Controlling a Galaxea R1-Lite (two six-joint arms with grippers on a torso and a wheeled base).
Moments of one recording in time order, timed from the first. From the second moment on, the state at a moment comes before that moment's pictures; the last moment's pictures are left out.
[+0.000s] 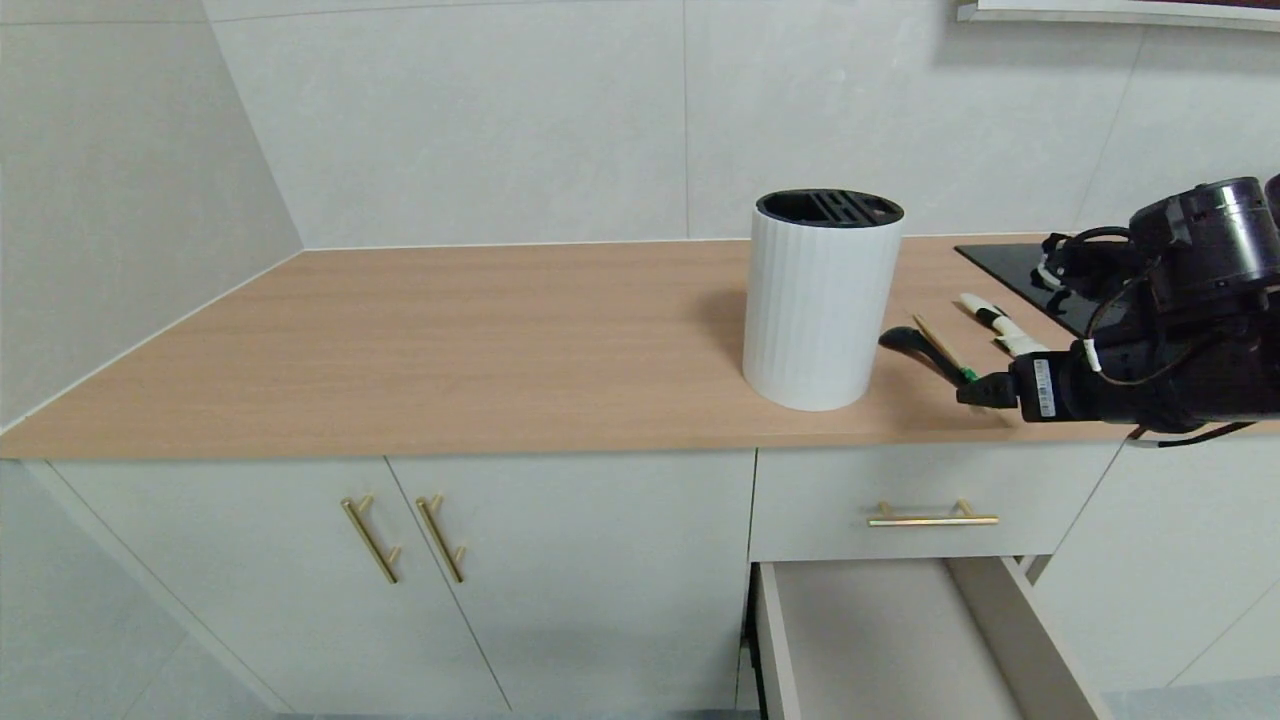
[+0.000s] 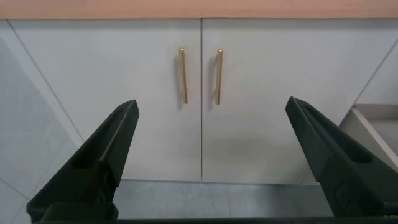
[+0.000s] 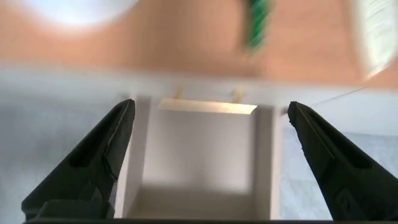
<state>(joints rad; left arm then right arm) 0.01 0.00 0.00 0.00 0.04 -0.01 0.25 1.63 -1.19 0.18 -0.18 0.12</state>
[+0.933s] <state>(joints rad) 0.01 0.00 0.00 0.00 0.04 -0.01 0.17 1.86 -1.23 0.00 -0.19 0.12</state>
